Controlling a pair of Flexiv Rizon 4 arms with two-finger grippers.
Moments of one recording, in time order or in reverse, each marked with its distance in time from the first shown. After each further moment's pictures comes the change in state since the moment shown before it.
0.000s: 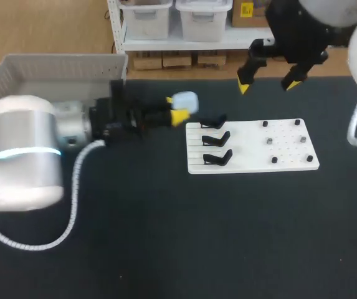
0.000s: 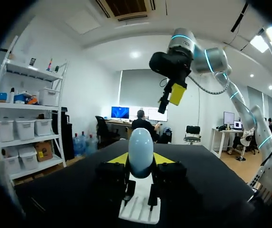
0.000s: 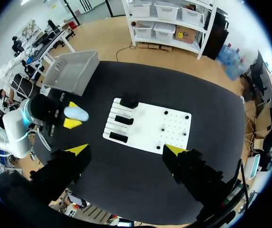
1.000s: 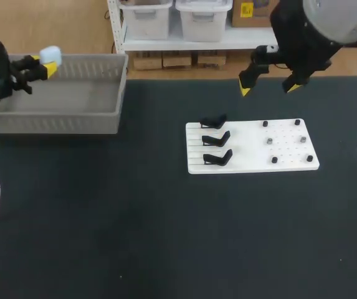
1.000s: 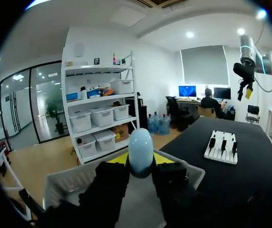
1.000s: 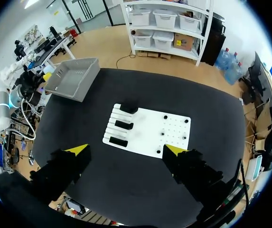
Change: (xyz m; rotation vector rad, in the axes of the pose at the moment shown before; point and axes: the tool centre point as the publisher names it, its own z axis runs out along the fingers) left arm -0.011 0.205 -0.247 -0.605 0.238 0.060; right arm 0.003 0.000 0.000 0.001 -0.077 0.001
